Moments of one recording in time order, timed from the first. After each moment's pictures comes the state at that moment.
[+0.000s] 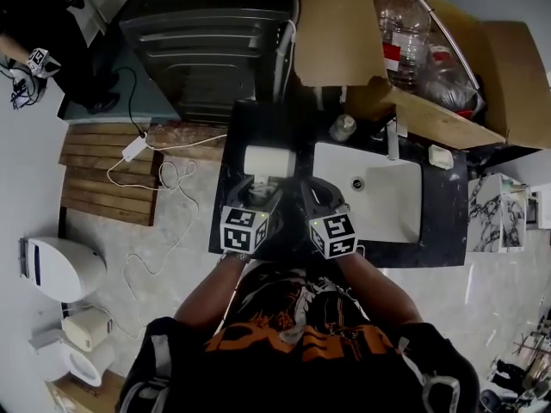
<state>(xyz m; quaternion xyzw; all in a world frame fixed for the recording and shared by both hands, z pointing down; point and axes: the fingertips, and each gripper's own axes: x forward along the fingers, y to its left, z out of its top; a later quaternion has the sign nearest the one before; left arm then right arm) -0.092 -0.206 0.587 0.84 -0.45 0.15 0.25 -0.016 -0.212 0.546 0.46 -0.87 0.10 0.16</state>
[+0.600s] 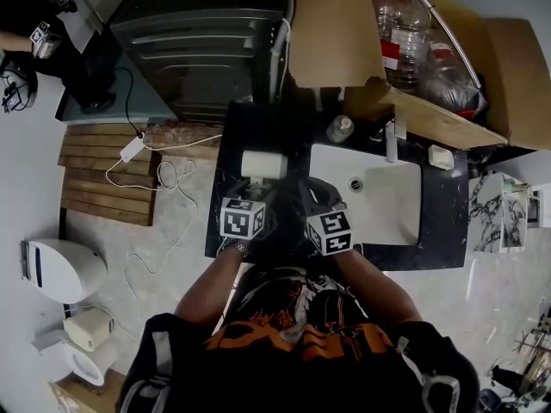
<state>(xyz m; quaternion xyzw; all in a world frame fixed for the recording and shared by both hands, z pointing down) -0.091 -0.225 0.653 0.80 -0.44 0.22 0.33 -0.002 -0.232 0.577 0.46 -0.86 0.12 0.18</state>
